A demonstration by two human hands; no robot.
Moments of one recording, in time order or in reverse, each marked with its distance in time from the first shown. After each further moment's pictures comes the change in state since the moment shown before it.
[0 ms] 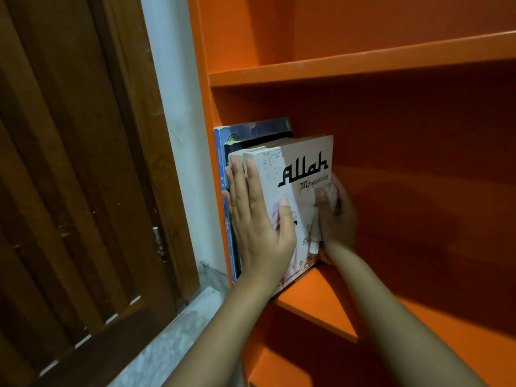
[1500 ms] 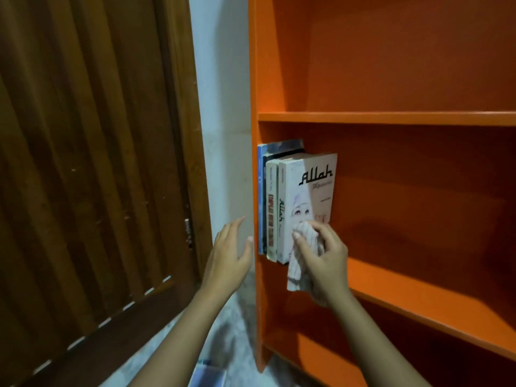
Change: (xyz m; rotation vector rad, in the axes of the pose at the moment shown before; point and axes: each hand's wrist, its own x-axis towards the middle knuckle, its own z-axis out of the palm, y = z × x) left_hand -0.040 -0.012 -0.153 0.075 -0.483 -0.295; right_hand -0.148 -0.097 0.000 -0.385 -0.143 -0.231
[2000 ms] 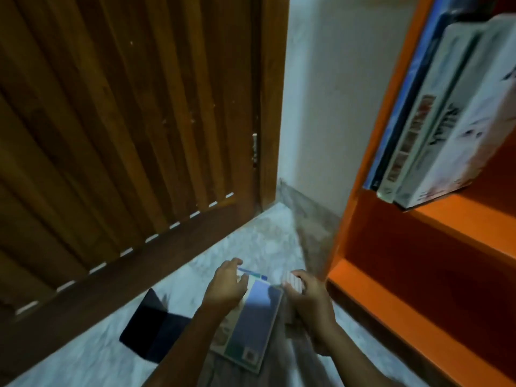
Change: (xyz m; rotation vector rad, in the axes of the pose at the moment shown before) left_hand -0.151 -0.222 0.000 0.165 -0.345 -0.761; right_hand -0.197 0.110 0.167 -0.068 -0.664 0.690
